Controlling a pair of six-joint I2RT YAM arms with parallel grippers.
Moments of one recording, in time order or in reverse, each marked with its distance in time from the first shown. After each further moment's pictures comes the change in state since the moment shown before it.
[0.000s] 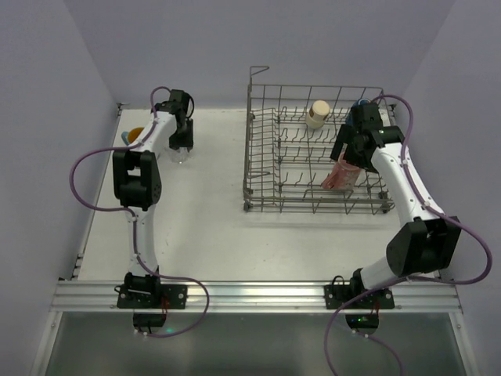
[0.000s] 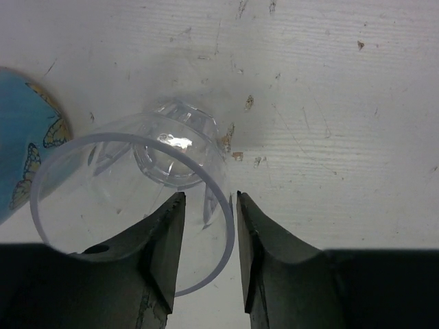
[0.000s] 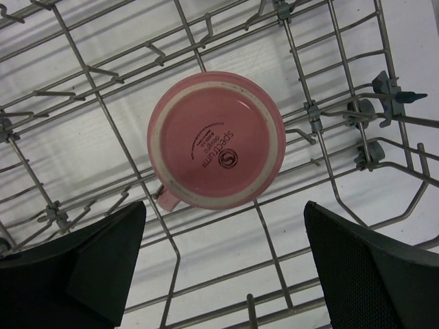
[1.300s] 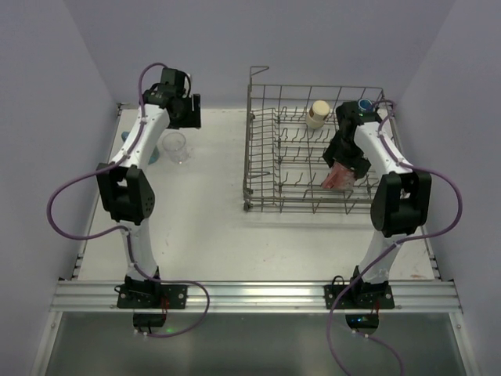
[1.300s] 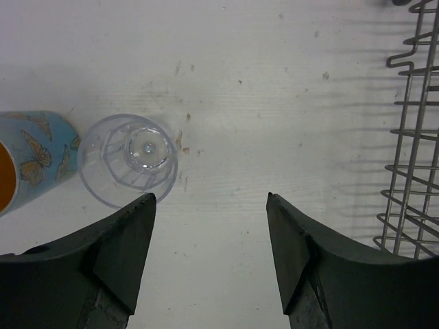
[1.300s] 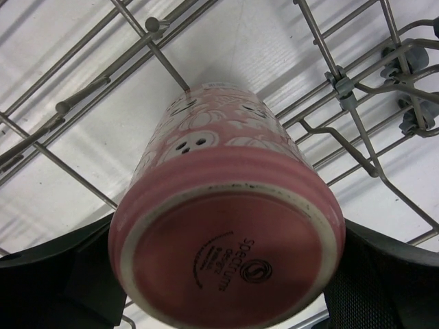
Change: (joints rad) left arm -0.038 -0.218 0.038 -0.003 0.082 -0.007; right arm -0.016 0.373 0.180 -0.150 0.020 0.267
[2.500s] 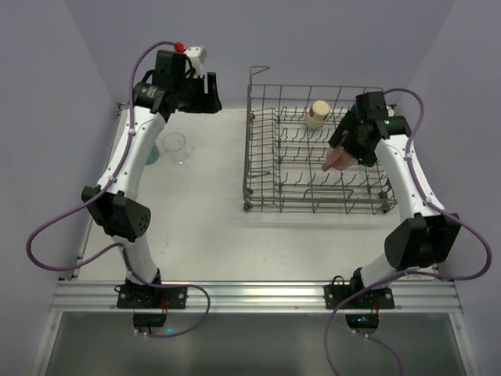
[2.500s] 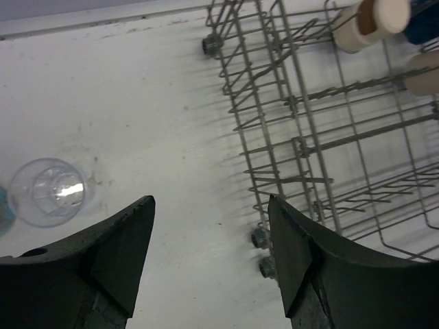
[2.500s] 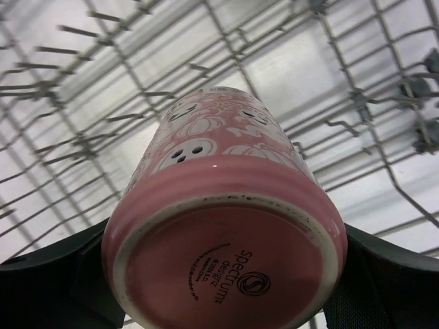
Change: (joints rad) left arm -0.117 -0.177 0.116 -0.033 0.168 -0.009; right arm -0.009 -0.273 -0.030 0.064 -0.093 -0.069
